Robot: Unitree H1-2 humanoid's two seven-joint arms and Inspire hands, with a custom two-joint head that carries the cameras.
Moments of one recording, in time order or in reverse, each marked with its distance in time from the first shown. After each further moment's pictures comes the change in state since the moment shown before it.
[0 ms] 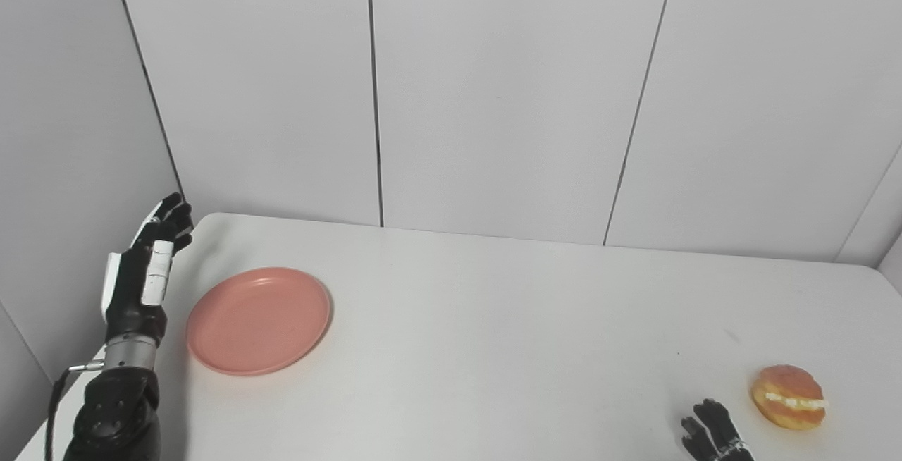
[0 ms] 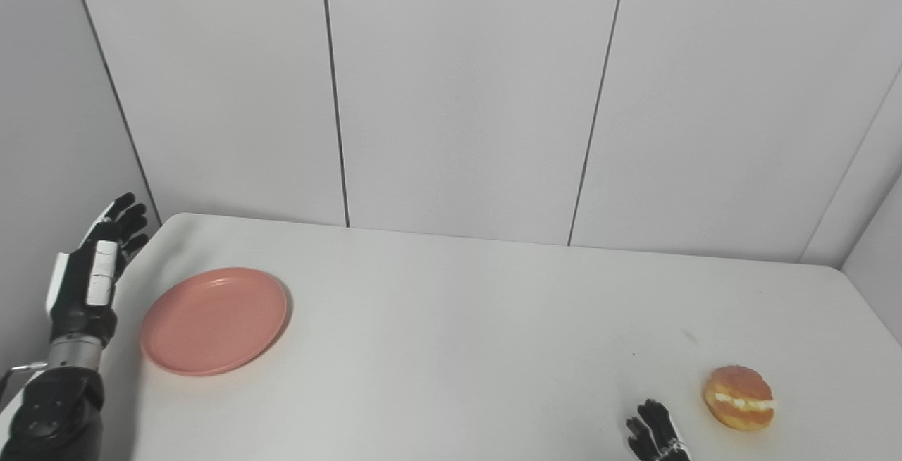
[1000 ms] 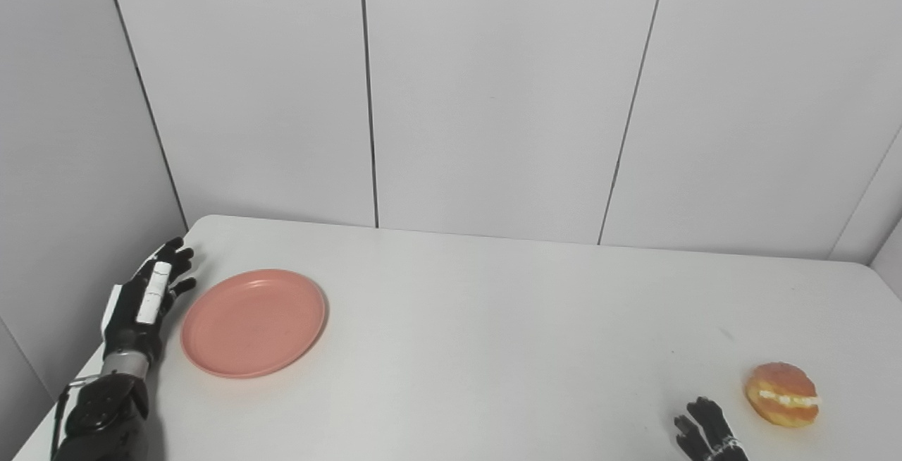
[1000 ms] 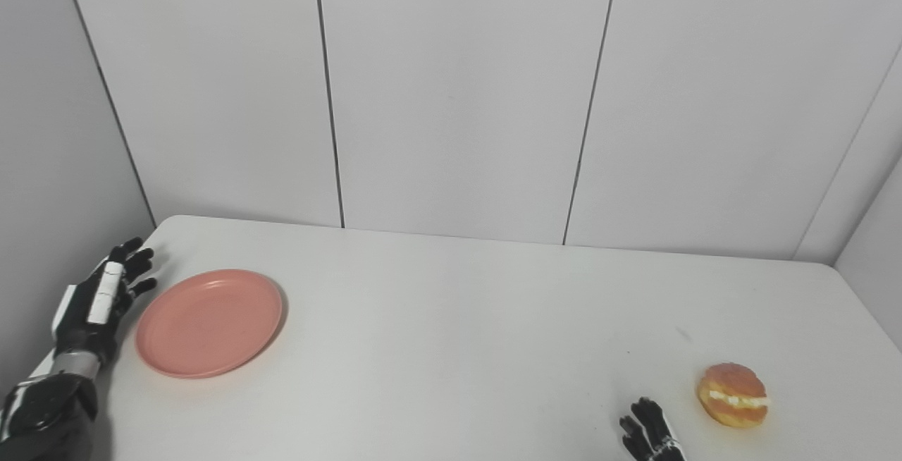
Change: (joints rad) left arm -0.204 0.085 0.055 0.636 -0.063 -0.150 -0.195; right arm 0.001 0.000 0.002 -0.003 -0.009 0.000 -0.006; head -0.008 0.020
